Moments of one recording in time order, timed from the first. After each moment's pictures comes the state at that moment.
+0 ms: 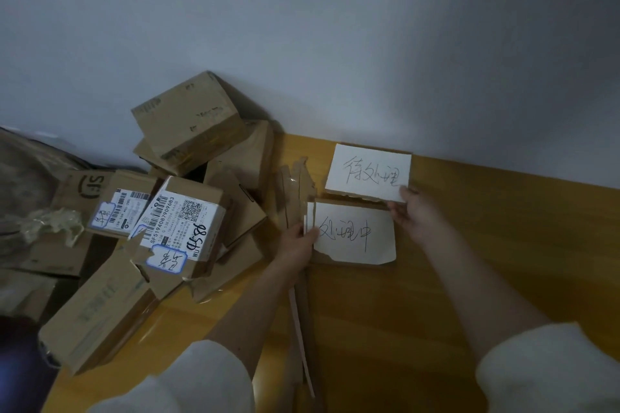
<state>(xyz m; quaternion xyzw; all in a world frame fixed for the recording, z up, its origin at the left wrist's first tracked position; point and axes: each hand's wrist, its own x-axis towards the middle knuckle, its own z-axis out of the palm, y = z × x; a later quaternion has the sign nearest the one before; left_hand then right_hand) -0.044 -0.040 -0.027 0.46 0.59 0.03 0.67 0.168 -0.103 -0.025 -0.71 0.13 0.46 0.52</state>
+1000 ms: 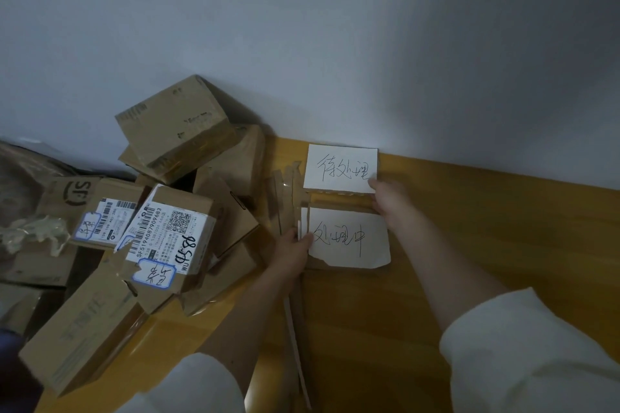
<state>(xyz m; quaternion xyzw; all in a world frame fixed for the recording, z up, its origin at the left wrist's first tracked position) -0.038 -0.038 -0.028 0.45 0.60 0.01 0.66 0.166 -0.057 -0.050 -0.78 0.04 0.45 0.43</state>
